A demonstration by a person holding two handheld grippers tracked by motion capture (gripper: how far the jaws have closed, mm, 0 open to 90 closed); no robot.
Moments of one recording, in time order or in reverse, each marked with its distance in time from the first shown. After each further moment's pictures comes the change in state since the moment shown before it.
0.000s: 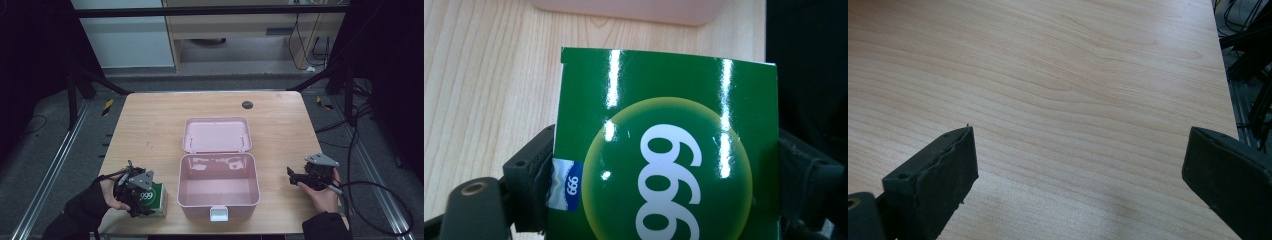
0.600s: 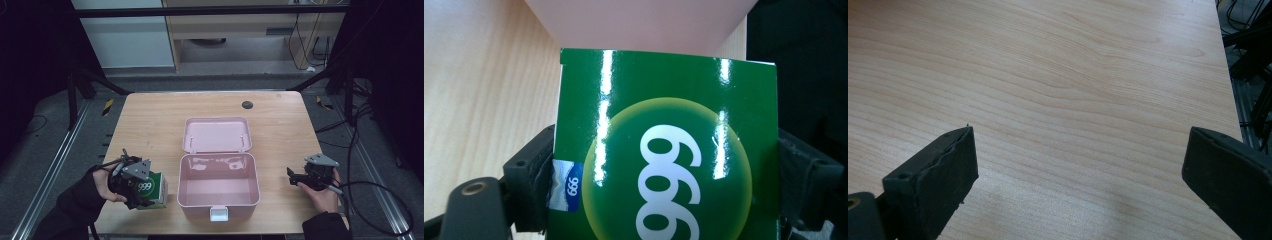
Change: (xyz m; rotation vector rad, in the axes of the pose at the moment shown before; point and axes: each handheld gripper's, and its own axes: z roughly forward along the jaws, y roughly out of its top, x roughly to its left) left arm 0.000 0.029 -0.044 -0.040 0.045 0.004; right arm 0.000 0.000 0.000 0.005 0.004 -0.002
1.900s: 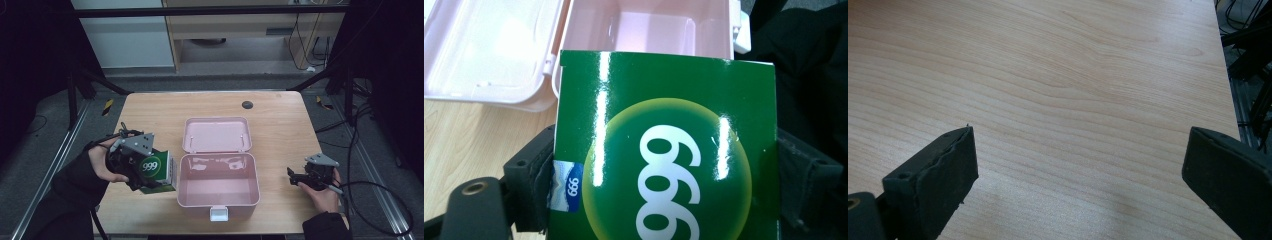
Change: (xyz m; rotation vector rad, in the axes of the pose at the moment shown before) left arm 0.004 0.072 -0.059 -0.080 0.005 0.011; right arm -0.001 0.000 0.000 0.004 -0.002 0.001
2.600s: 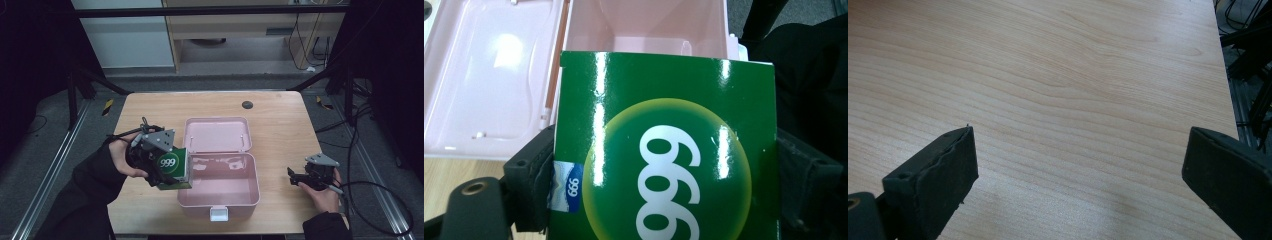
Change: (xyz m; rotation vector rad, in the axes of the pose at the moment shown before) left arm 0.004 0.040 0.021 0.011 -0.020 0.052; right arm -0.001 0.000 0.000 -0.002 -0.001 -0.005
